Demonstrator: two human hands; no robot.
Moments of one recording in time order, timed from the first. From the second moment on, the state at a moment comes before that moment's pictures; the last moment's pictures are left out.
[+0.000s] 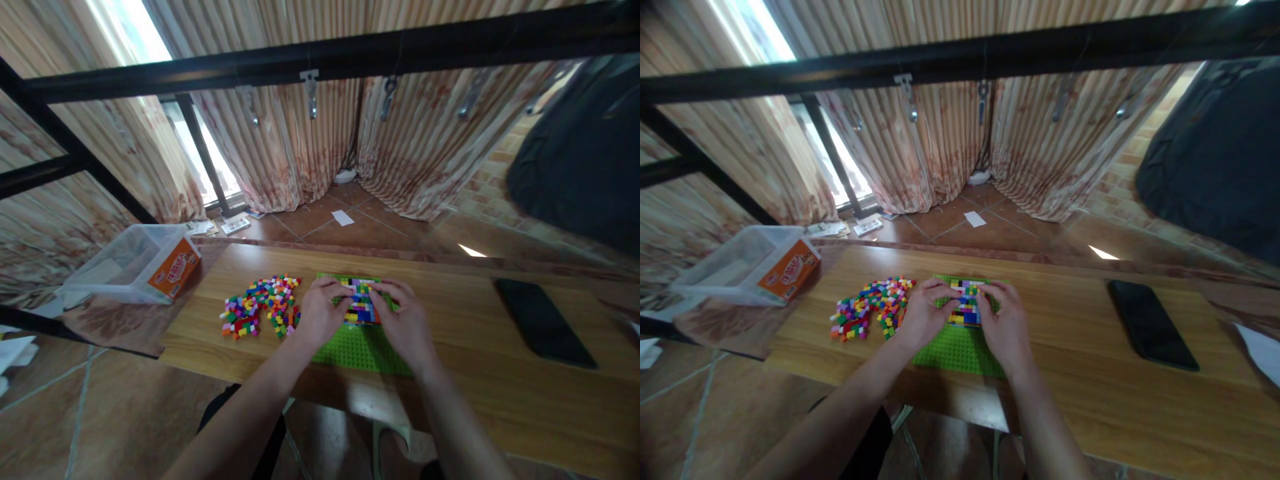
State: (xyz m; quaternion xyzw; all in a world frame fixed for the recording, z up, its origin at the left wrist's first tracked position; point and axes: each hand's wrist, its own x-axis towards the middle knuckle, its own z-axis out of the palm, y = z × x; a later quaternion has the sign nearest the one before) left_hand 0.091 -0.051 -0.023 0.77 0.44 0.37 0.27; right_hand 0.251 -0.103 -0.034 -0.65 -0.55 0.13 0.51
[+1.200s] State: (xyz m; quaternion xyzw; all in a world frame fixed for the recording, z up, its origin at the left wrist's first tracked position) left_hand 0.110 -0.049 -0.038 0.64 0.46 0.45 0.43; right_hand 0.244 -0.096 -0.041 -0.70 -0.49 0.16 0.49
